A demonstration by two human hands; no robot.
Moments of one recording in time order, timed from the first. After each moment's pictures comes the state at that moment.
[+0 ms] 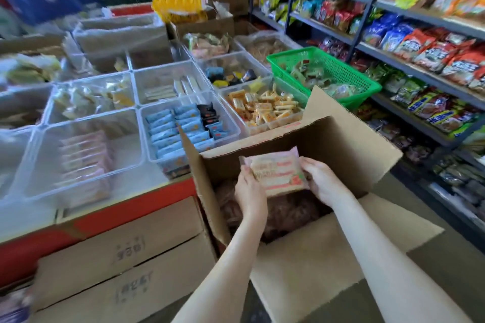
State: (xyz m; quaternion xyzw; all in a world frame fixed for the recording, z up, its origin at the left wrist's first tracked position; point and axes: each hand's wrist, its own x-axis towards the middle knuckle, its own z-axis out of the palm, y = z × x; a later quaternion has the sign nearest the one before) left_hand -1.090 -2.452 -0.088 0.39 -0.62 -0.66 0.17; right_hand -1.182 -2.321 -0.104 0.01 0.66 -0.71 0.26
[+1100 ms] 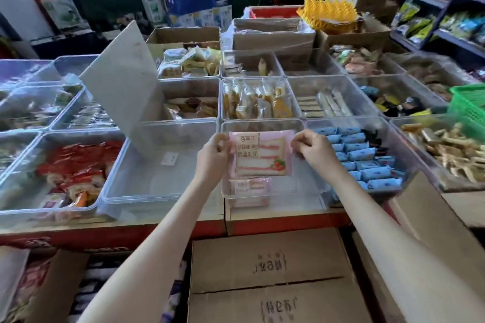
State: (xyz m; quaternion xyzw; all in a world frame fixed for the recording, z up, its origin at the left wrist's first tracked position) left_hand -0.940 -3.009 -0.045 0.34 -0.76 -0.50 0.23; right_hand -1.100 -2.838 -0.039 -0.27 0.81 -0.50 0.15
